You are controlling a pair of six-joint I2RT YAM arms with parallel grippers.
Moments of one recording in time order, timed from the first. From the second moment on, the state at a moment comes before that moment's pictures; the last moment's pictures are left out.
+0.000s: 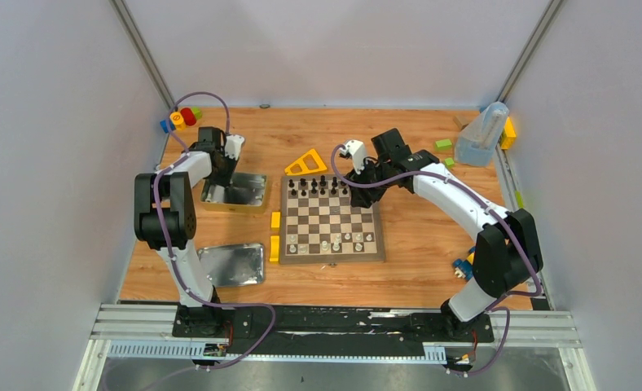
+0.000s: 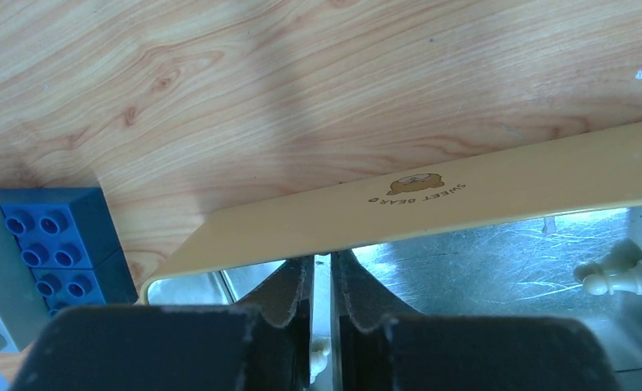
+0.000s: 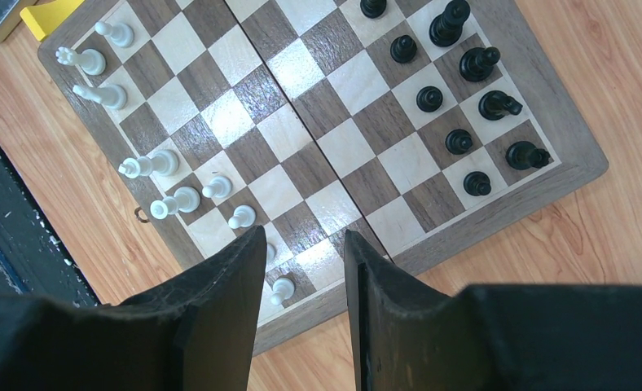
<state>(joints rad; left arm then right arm) 0.03 1.90 1.25 -0.41 0.07 0.39 0.51 1.60 1.29 -0.65 -0.44 -0.33</state>
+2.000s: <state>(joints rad) -0.68 1.33 1.22 -0.67 0.43 0.53 0.49 1.75 1.42 -0.44 -1.18 0.02</state>
